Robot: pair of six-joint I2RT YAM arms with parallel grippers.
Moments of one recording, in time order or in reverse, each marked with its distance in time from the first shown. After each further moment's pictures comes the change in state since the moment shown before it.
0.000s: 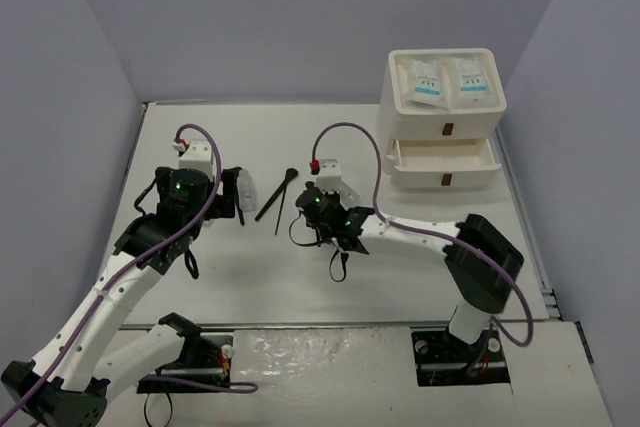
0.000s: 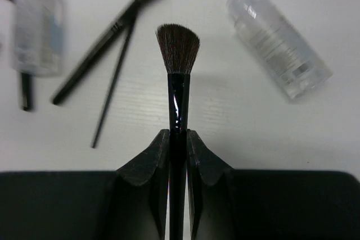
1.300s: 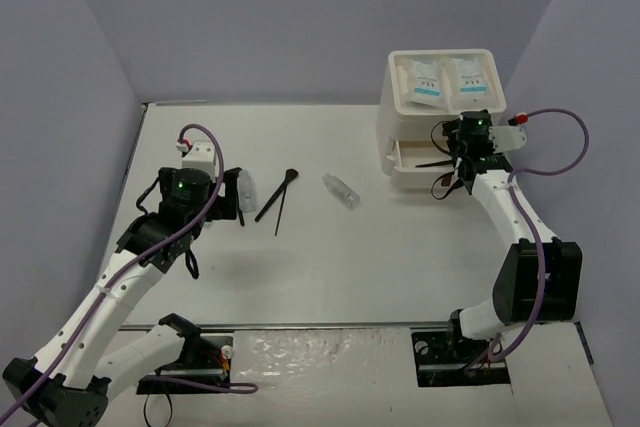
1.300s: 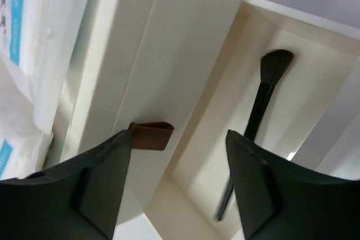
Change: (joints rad) left arm 0.001 0.015 0.000 -0.005 0.022 0.000; right arm -0.942 -0.202 0.054 -0.113 -0.176 0.502
